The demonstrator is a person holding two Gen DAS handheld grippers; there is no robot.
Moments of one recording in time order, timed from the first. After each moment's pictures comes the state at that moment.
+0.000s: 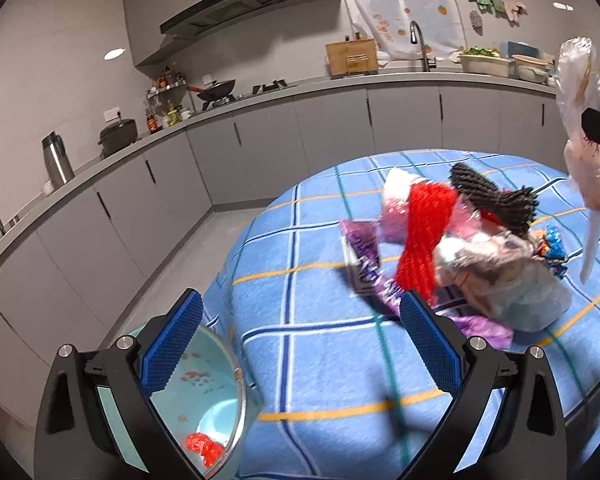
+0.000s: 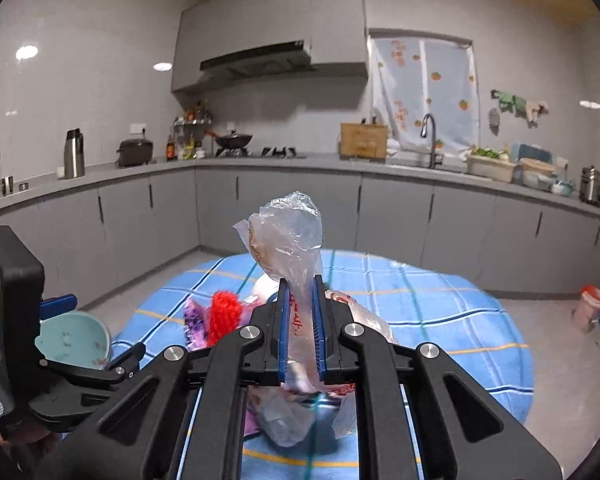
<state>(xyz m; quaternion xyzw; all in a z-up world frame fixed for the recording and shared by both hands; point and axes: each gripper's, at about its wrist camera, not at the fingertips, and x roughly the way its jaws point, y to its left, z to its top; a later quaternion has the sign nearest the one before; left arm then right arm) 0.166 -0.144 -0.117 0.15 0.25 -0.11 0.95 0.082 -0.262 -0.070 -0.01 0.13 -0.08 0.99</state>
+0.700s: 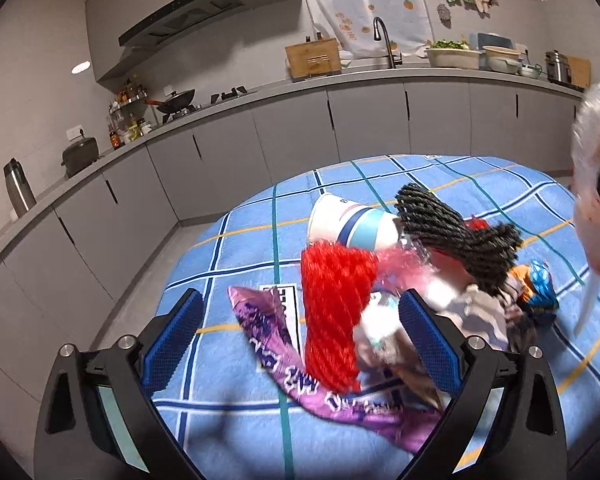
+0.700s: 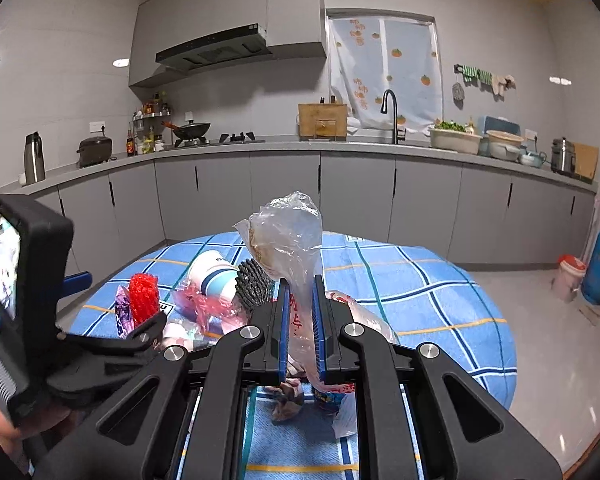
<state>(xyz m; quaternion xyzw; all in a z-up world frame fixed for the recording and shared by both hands) 0.216 -0.233 -0.126 0.16 0.25 -0.16 0.94 0.100 -0.314 -0.102 0.03 0.16 -0.14 0.98</state>
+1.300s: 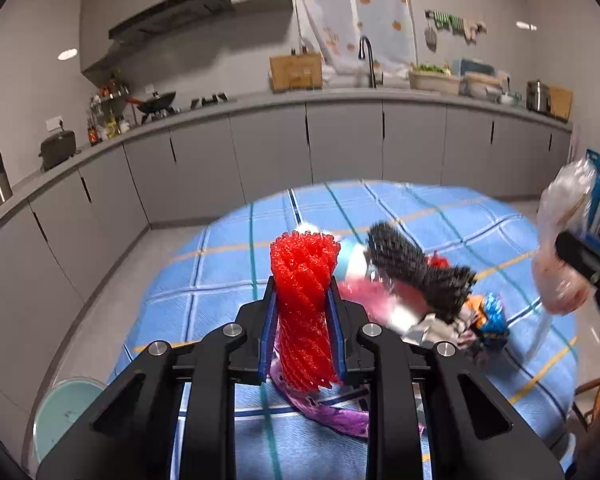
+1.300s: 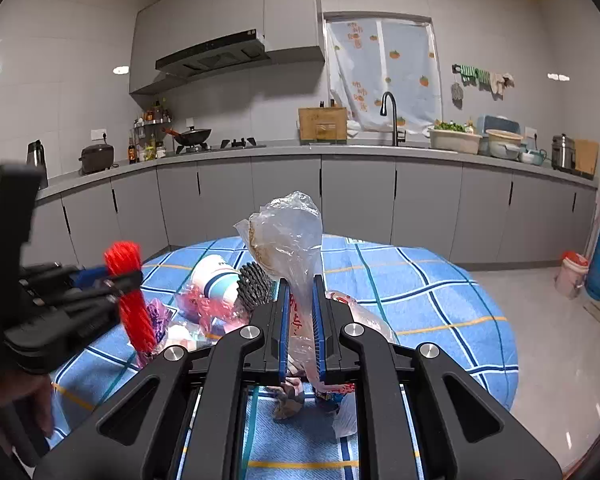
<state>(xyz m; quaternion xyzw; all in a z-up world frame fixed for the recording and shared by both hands) 0.204 -0.219 -0.091 0.11 0.24 -0.22 0.94 0.088 -0.313 -0.095 0.04 0.15 -0.13 0.98</state>
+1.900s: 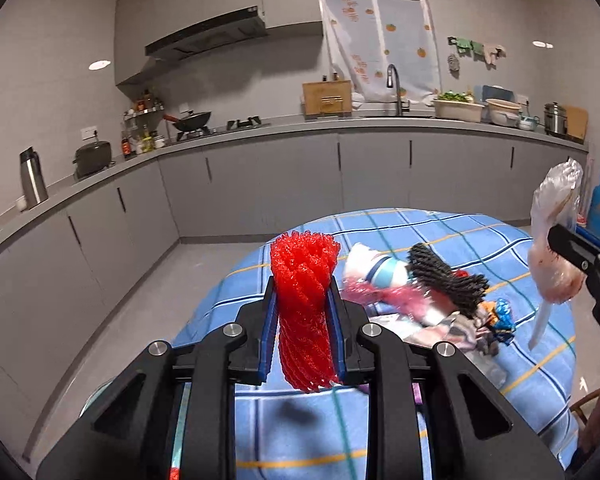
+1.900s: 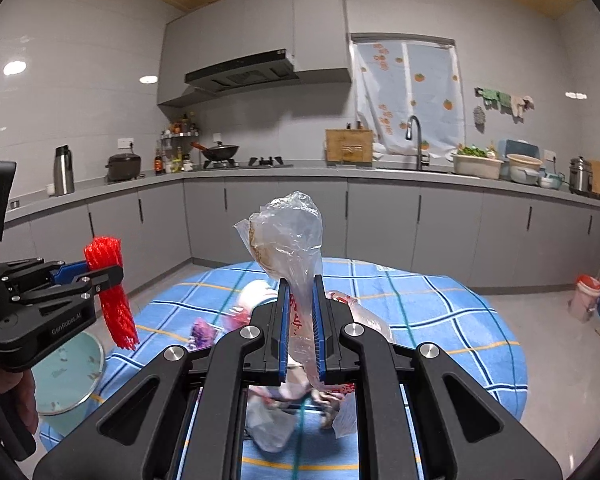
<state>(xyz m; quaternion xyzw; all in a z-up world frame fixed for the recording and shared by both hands) 0.168 -0.153 -0.060 0.10 0.20 -0.17 0.96 0.076 -0.268 -0.067 0.02 0.12 -0.09 0.99</state>
